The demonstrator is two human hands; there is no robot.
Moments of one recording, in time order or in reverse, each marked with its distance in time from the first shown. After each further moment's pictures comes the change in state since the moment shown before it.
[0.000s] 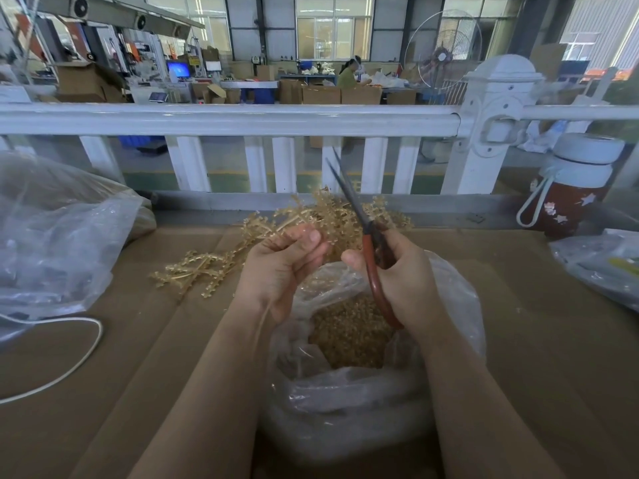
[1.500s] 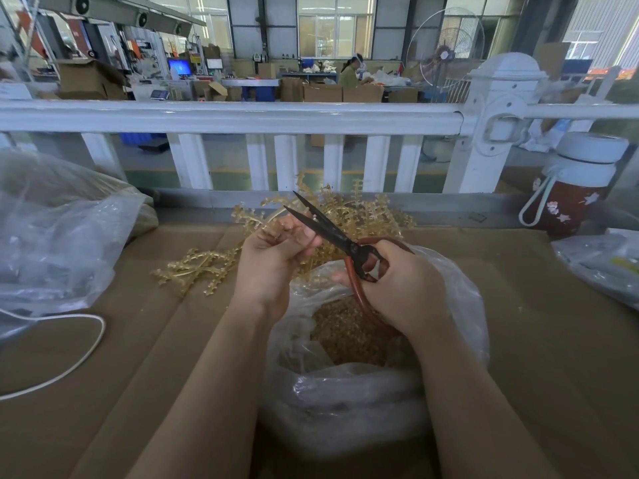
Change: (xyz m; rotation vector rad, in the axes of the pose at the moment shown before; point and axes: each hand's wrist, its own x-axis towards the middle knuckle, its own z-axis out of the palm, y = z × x) left_hand -0.001 0.001 -0.005 0.078 -0.030 0.222; right_hand -0.007 0.002 -0.001 -0.593 0.039 -0.198
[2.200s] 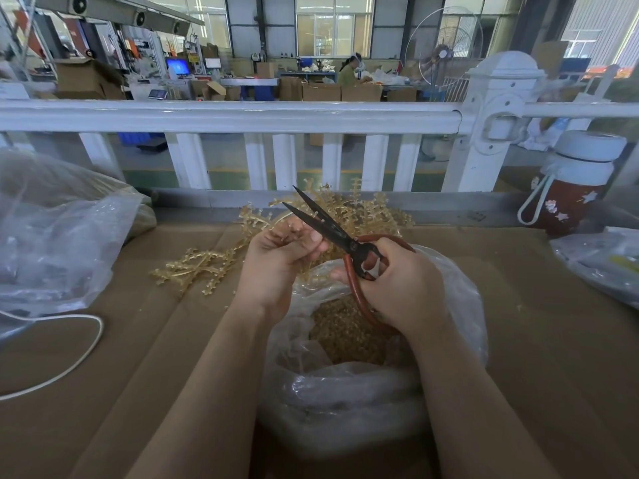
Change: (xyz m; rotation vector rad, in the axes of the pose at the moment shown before) left_hand -0.003 0.000 0.003 0.044 -0.120 0.015; right_hand 0.000 0.000 0.002 0.033 0.039 -0.010
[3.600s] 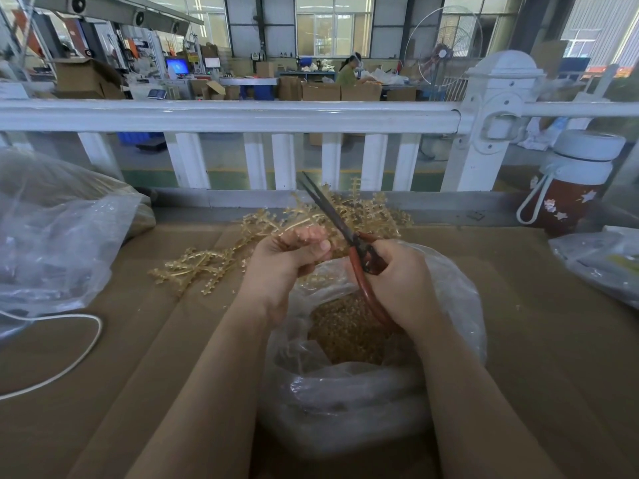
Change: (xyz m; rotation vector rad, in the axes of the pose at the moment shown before) left_hand -0.003 0.003 0.006 0.198 0.073 -0.151; right_hand 0.005 0.001 0.004 0.243 -0.058 0.133
